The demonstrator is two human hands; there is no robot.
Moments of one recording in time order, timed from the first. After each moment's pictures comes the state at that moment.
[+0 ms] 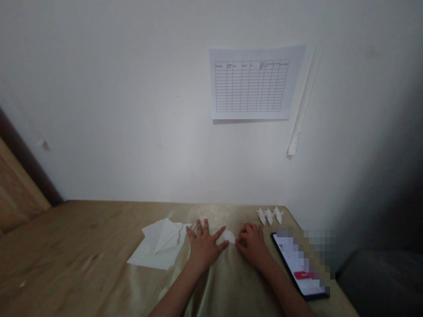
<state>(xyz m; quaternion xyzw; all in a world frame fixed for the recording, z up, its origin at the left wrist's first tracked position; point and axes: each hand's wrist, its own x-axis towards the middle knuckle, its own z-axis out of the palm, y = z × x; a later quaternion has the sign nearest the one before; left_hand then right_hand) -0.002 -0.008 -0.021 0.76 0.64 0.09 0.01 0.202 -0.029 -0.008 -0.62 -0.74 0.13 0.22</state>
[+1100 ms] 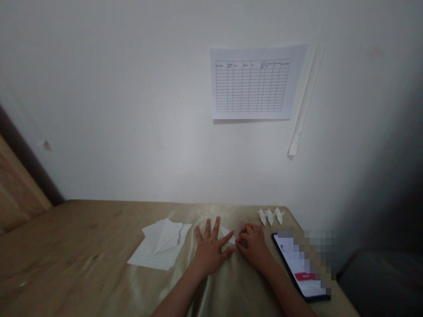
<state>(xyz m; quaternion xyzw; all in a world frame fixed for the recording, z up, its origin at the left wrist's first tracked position) 0.003 -0.021 -0.013 0.82 0.55 0.11 0.06 0.202 -0.033 -0.005 -0.61 -0.75 0.12 0.22</state>
